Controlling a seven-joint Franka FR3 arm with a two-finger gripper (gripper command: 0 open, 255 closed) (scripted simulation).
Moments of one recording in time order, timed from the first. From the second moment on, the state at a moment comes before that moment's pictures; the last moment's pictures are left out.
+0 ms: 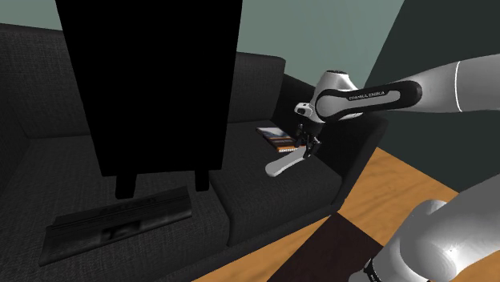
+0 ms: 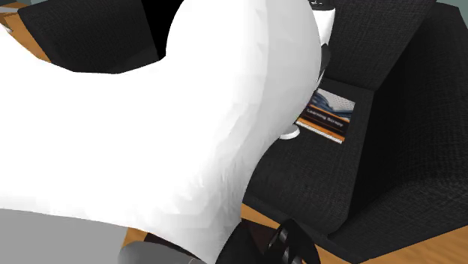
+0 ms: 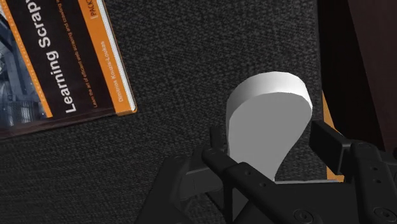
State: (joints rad) arm -0.02 -0.30 -0.18 -2.40 -0.07 2.17 -1.33
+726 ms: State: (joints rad) arm -0.13 -0.32 -0.36 -2.41 -0.11 2.18 -1.59
